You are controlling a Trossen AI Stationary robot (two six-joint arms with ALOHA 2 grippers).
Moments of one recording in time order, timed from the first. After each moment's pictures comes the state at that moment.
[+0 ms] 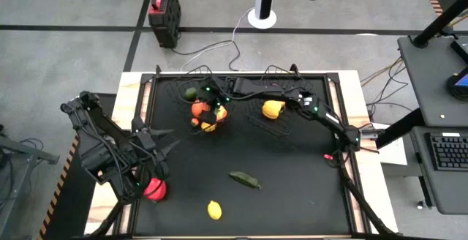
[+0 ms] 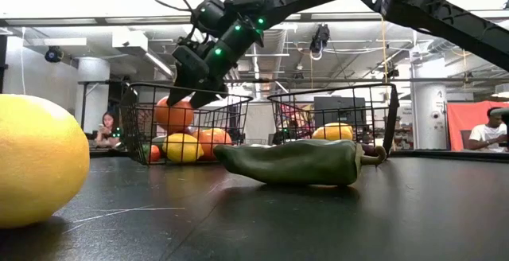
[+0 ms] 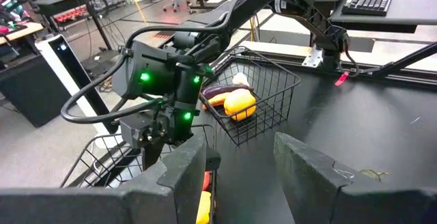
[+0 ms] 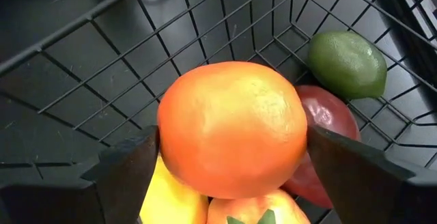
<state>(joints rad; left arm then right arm) -0.90 1.34 1.50 -1.57 -1.24 -1.28 -0.26 2.45 2.31 -0.65 -0.14 -0.07</state>
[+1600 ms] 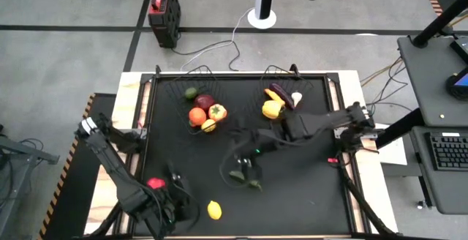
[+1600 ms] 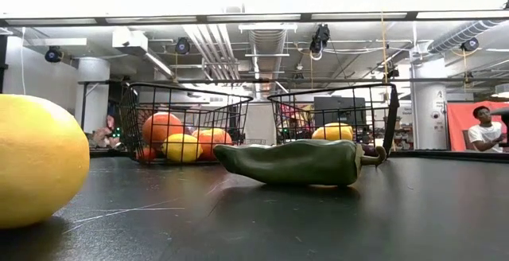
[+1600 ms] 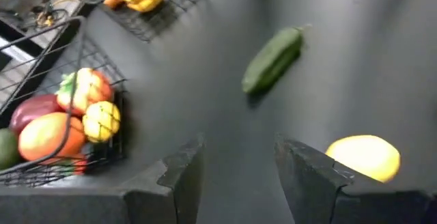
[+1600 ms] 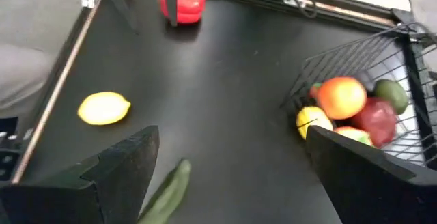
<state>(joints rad) -0.91 1.67 1.43 -1.18 -0.84 -1.10 0.26 1.89 2.08 -0.99 0.16 -0.02</state>
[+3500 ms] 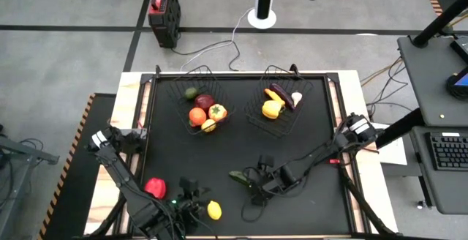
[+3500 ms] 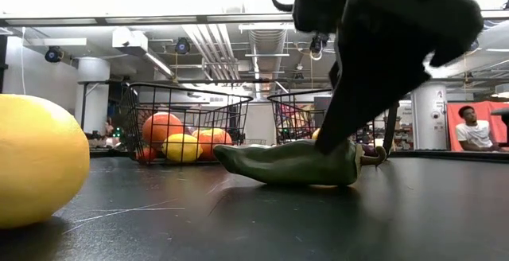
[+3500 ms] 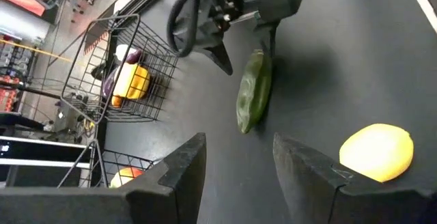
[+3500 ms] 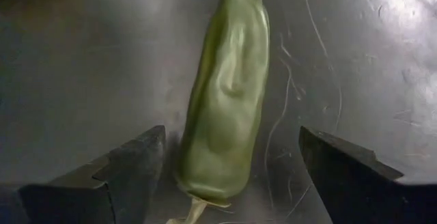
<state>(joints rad) -0.88 1.87 1.72 -1.18 -0.88 -0.47 0.48 1.93 1.22 -0.40 0.37 0.60</state>
